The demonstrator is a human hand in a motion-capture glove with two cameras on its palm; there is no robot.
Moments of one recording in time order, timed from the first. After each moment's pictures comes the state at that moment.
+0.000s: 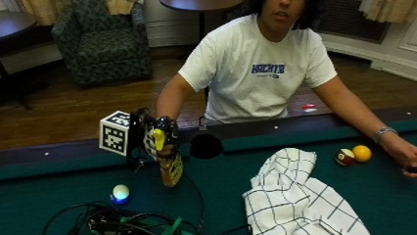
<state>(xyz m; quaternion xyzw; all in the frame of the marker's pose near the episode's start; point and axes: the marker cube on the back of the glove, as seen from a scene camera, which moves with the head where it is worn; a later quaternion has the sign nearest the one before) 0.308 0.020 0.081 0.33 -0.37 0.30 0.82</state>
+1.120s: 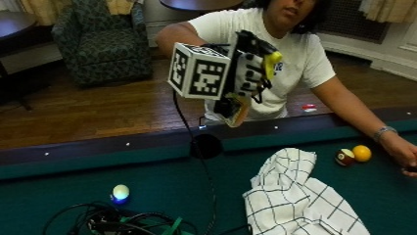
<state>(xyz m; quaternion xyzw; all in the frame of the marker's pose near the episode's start) 0.121 -0.171 -0.011 0.01 -0.43 0.16 0.89</state>
